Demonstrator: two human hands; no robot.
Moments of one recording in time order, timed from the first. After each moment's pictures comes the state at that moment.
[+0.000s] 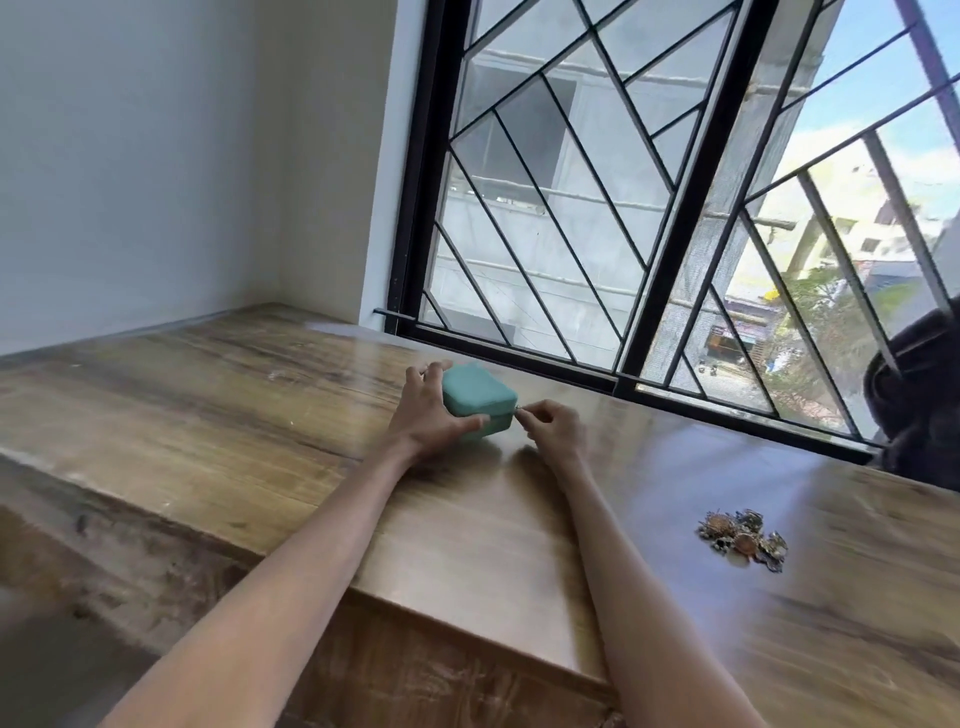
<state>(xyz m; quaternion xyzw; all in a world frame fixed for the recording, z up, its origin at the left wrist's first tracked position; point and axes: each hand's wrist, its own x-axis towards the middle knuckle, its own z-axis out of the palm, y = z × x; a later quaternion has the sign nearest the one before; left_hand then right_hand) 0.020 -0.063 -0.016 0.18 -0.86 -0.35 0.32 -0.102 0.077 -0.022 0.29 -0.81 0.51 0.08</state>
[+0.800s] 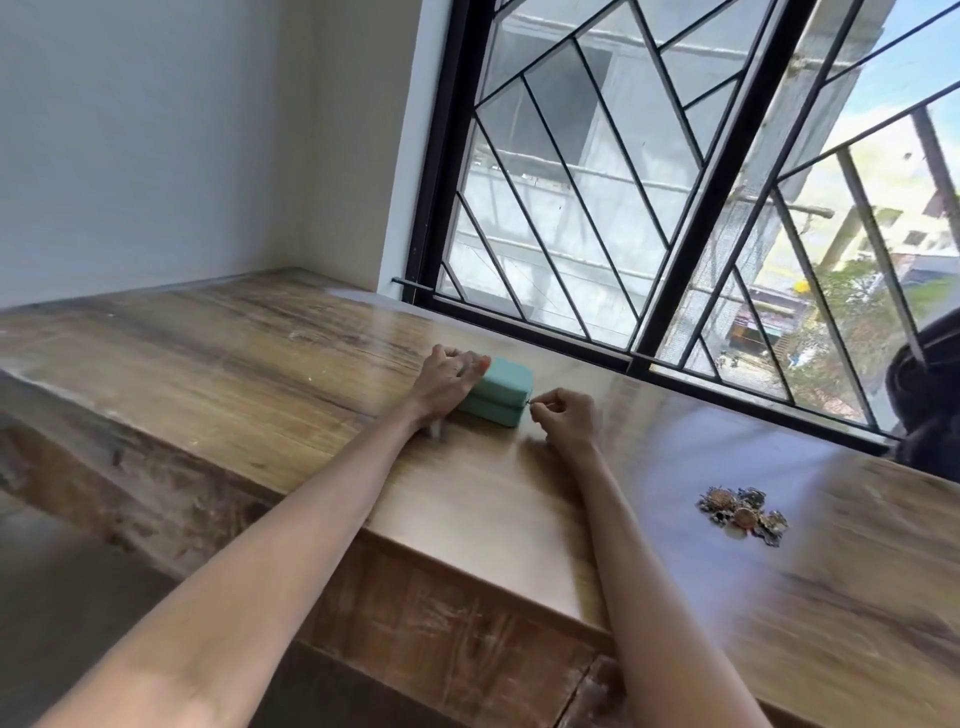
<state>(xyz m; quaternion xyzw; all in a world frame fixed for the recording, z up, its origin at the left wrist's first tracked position) 0.029 -0.054 -0.018 0.16 -0.91 -0.28 0.26 -0.077 0.099 -0.026 0.29 -0.83 0.47 0.07</state>
